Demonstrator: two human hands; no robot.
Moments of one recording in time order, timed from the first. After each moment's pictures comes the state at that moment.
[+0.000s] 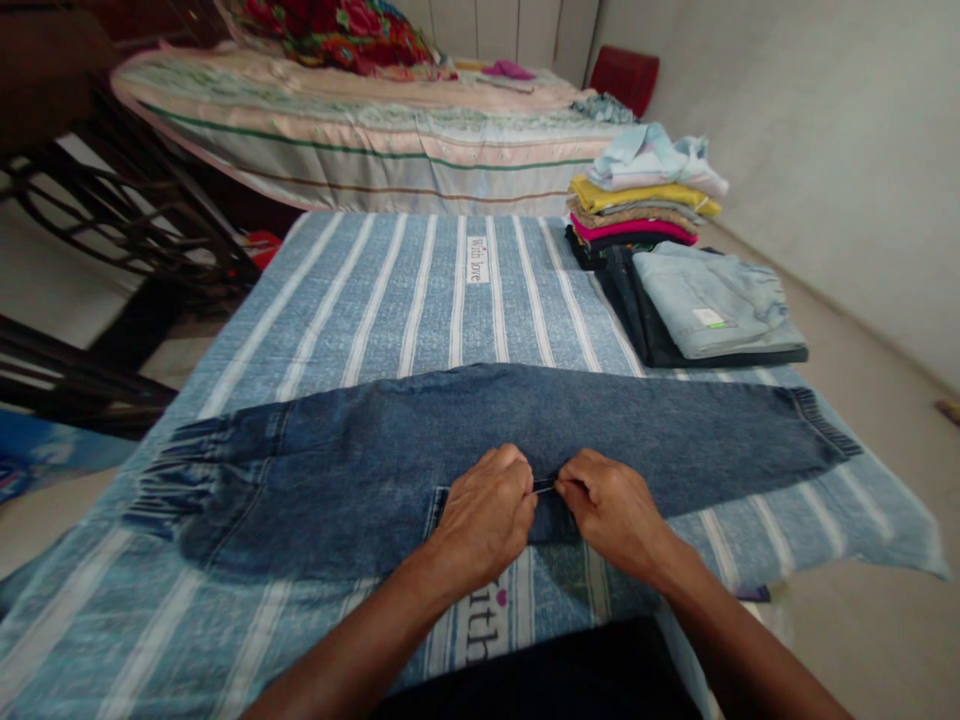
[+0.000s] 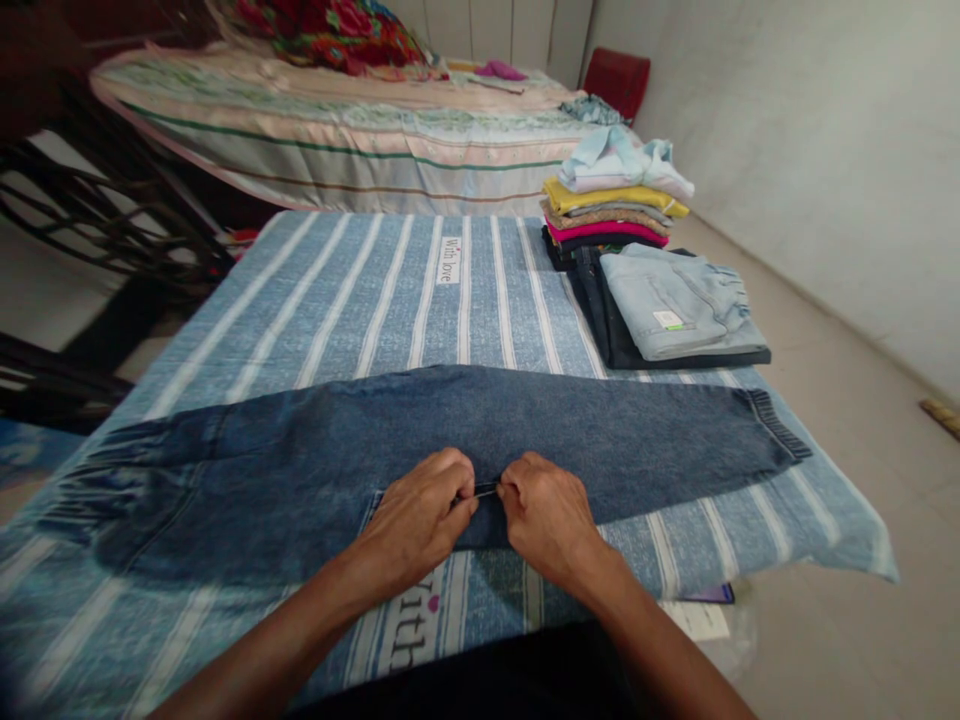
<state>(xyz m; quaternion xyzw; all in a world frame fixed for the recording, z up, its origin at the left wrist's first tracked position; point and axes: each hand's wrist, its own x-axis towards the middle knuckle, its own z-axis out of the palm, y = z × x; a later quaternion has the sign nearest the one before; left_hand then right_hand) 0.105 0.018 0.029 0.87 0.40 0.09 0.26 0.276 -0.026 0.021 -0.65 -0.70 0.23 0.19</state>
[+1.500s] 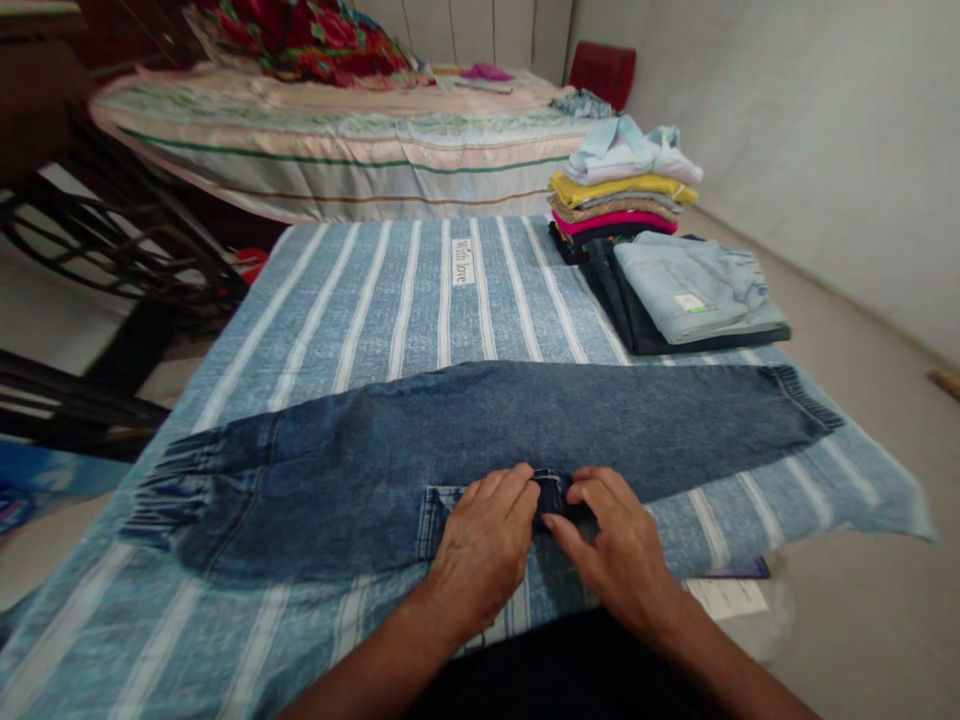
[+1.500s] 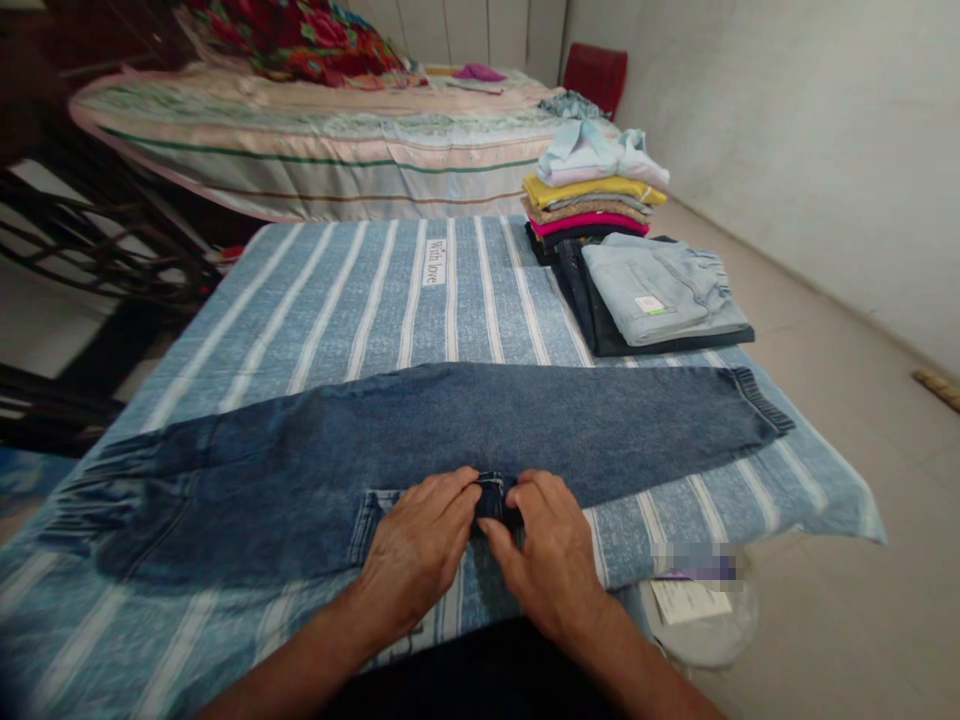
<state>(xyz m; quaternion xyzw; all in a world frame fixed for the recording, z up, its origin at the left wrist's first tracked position) 0.103 -0.013 0.003 0.92 0.32 0.21 0.03 0.265 -0.072 -0.007 -0.65 -0.66 0.08 0.37</state>
